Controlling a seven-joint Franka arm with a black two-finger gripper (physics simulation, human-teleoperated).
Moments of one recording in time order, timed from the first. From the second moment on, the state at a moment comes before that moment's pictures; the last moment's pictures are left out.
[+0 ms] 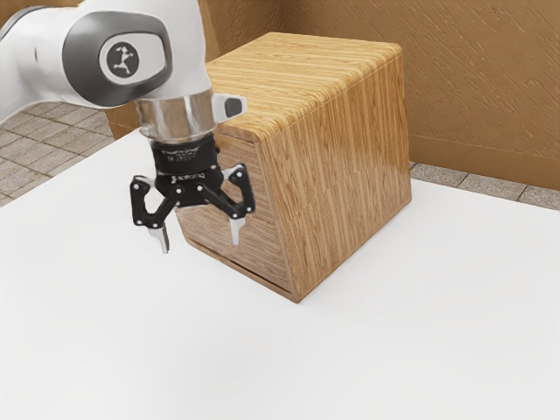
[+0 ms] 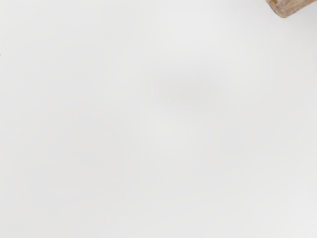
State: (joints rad) arm 0.15 0.01 -0.16 -1.45 -0.03 1.29 -0.85
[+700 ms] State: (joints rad) arm 0.32 -0.34 -0.12 -1.76 0.04 1.62 -1.46
